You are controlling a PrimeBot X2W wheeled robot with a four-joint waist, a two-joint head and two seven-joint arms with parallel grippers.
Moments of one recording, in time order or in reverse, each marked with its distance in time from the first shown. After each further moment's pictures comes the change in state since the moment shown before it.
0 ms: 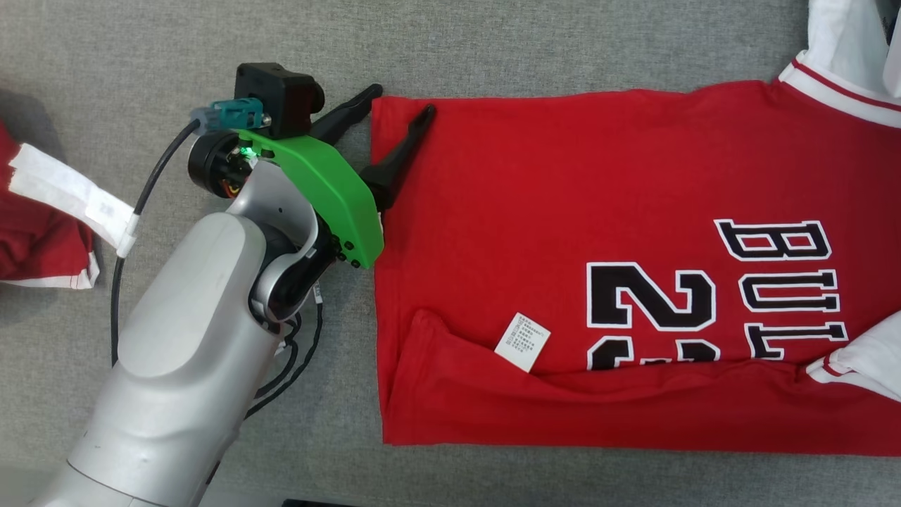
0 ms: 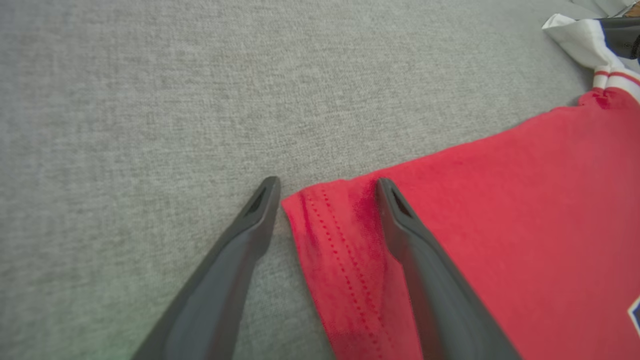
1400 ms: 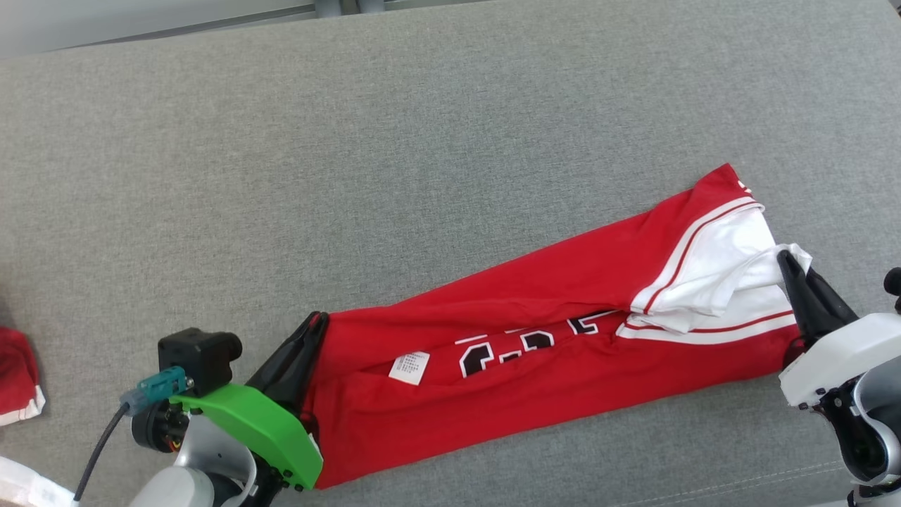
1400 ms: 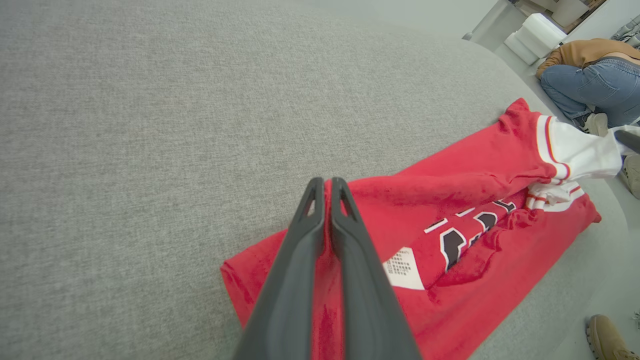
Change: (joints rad) left arm 0.615 0.224 0.049 -0.417 -0.072 0.180 -0.160; right arm 0.827 0.269 -0.235 -0.404 0.195 0.002 -0.389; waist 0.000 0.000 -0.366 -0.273
